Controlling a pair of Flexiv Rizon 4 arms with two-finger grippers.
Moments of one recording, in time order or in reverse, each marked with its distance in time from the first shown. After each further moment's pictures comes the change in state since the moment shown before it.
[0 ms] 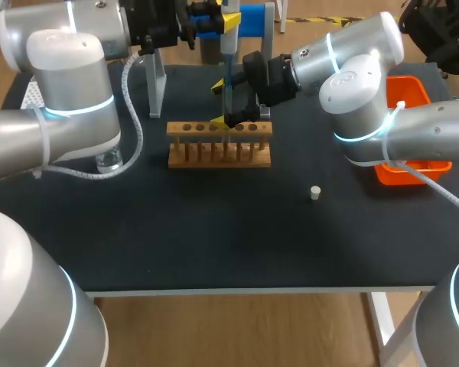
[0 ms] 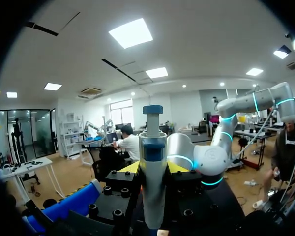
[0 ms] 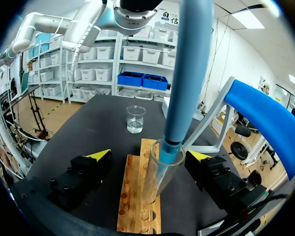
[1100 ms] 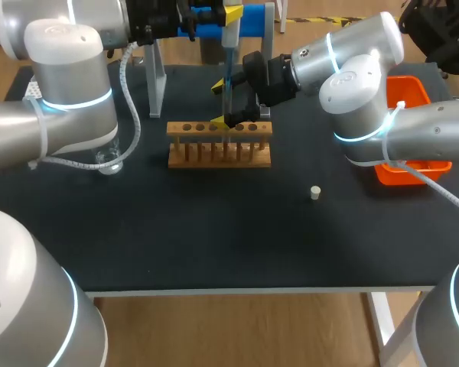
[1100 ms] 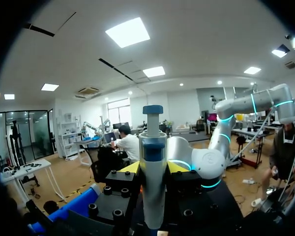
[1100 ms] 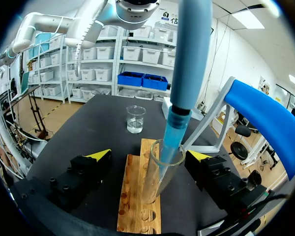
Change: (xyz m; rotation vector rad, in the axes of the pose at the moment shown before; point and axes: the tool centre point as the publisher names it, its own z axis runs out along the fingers) left arm 0.002 -0.015 0.003 -0.015 0.022 0.011; right arm 0.000 0.000 0.000 0.000 0.000 0.000
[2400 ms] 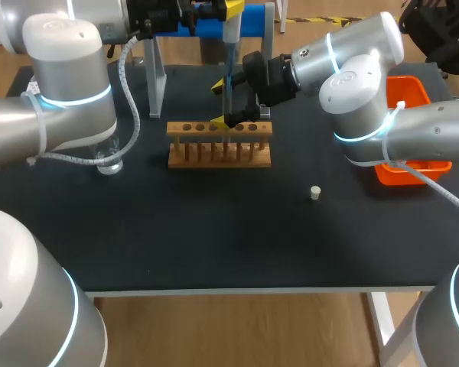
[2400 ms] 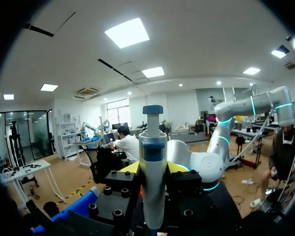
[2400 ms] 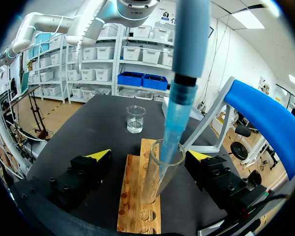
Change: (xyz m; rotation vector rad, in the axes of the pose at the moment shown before) left arm 0.002 -0.012 0.001 0.002 0.008 0.003; right arm 0.000 0.000 0.000 0.000 0.000 0.000
